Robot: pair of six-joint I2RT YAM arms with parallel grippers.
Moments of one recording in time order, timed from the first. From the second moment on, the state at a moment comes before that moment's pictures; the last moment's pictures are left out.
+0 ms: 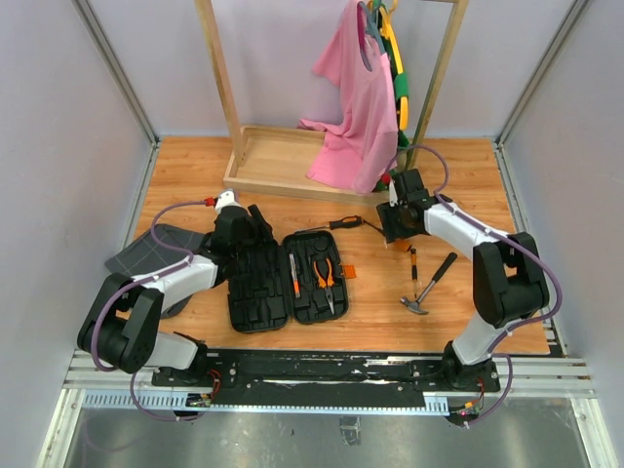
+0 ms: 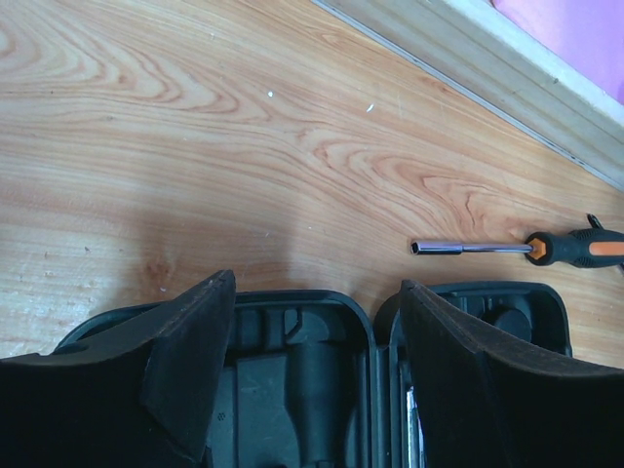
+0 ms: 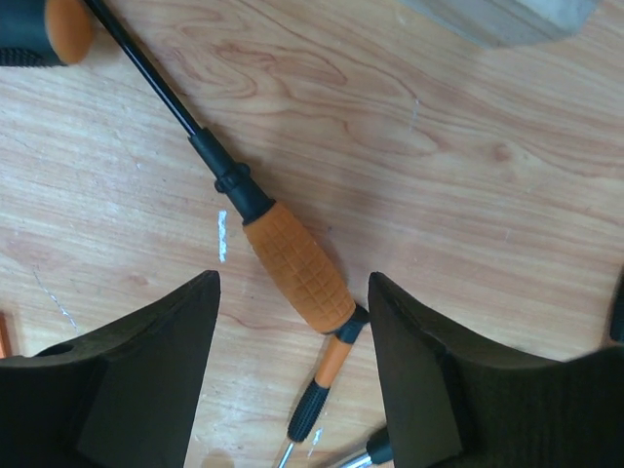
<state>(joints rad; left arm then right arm) -0.39 1.37 0.57 0.25 -0.25 -0.64 0.32 1.69 1.11 -0.47 0.09 -0.03</state>
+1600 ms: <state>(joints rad) -0.39 1.33 0.57 0.24 -0.25 -0.64 0.08 1.37 0.66 -0.44 0.31 0.70</state>
